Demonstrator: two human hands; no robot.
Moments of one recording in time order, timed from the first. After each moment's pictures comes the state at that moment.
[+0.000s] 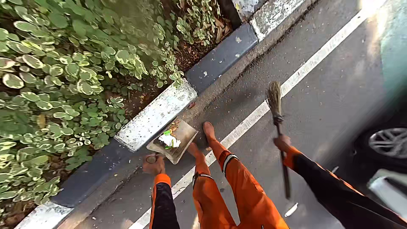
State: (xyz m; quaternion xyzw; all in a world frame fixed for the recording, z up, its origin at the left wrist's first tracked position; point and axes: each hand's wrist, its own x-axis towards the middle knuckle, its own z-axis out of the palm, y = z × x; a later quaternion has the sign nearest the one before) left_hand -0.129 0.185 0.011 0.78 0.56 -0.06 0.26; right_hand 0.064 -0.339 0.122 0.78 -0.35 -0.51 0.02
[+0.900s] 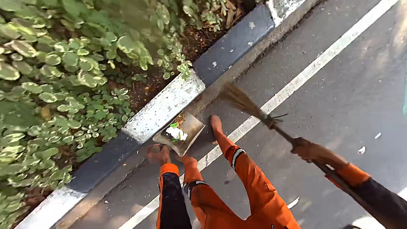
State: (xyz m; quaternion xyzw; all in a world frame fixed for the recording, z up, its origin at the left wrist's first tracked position) left_hand -0.098 0.213 0.007 0.76 0.60 -0.11 0.23; right_hand 0.096 -0.281 0.211 0.69 -0.33 -0.64 -0.08
